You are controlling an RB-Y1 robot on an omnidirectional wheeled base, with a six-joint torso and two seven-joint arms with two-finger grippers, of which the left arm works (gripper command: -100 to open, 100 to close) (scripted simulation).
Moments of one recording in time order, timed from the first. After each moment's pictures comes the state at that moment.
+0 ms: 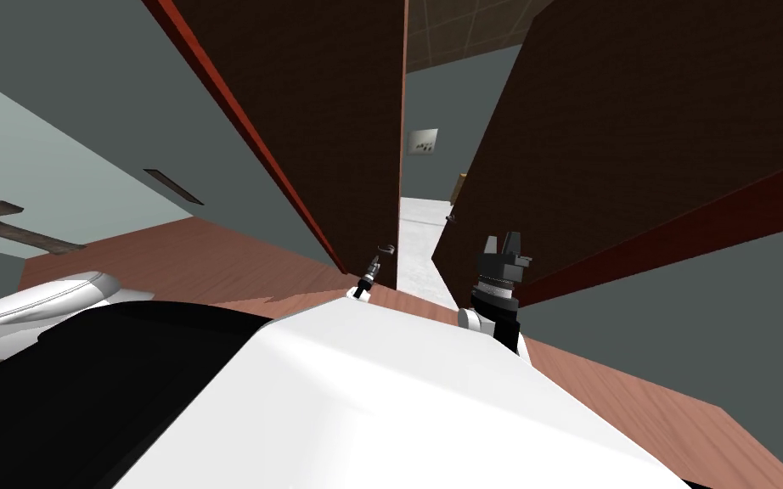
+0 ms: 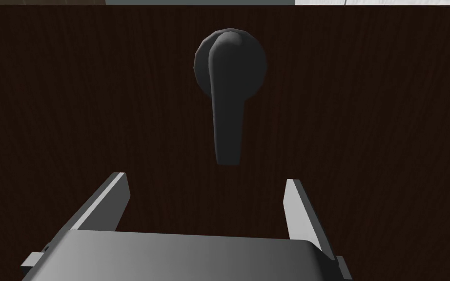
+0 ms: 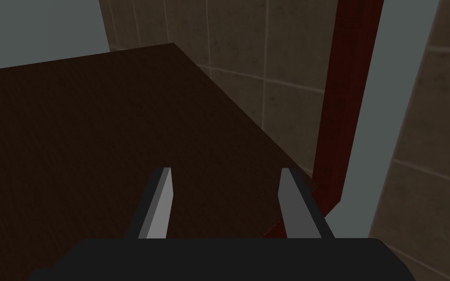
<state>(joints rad) -0.13 0.05 0.12 -0.67 -0.28 -0.80 0.22</state>
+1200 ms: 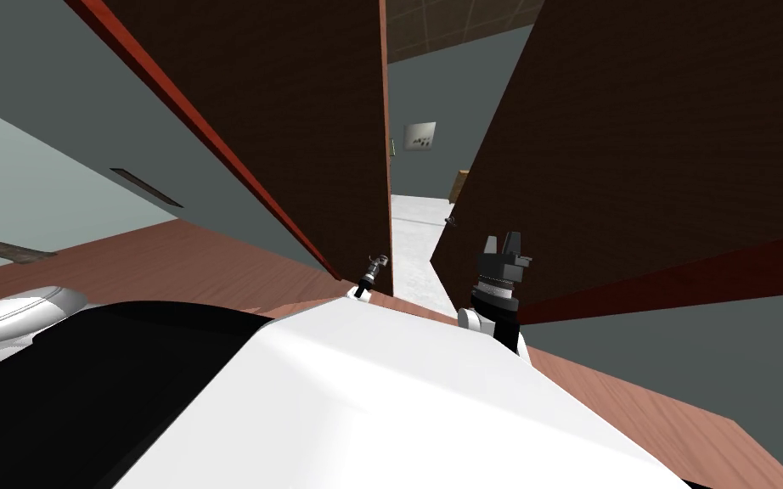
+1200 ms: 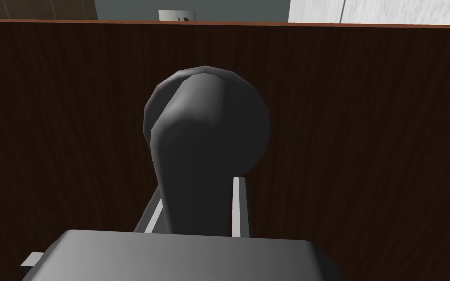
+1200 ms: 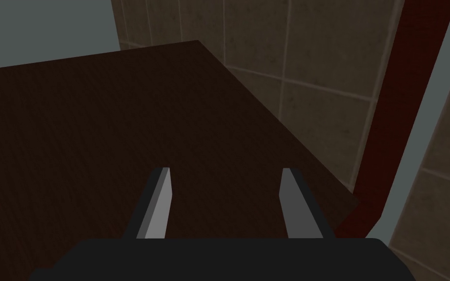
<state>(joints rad) -0.15 0.04 0.13 -0.66 -0.27 -0.80 0.20</state>
